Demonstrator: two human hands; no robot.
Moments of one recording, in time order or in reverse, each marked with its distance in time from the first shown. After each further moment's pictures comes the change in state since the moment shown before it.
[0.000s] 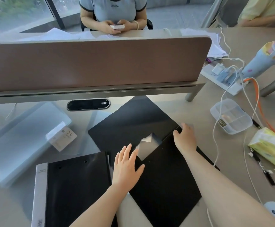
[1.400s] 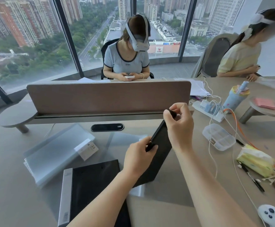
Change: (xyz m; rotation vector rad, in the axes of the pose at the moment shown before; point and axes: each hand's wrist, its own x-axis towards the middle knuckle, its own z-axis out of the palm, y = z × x) left_hand -0.088 0.074 -0.144 -0.481 0.398 0.209; right_hand -0.198 -0.133 -0.116 0.839 0.379 -0.632
